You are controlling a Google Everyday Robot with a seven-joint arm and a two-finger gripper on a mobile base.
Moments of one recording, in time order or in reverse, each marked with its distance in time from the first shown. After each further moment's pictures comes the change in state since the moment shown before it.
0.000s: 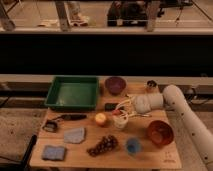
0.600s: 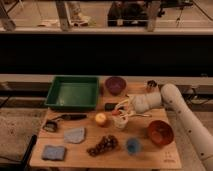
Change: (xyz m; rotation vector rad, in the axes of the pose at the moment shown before) arm 0.004 0.000 0.009 -0.042 -0.024 0.016
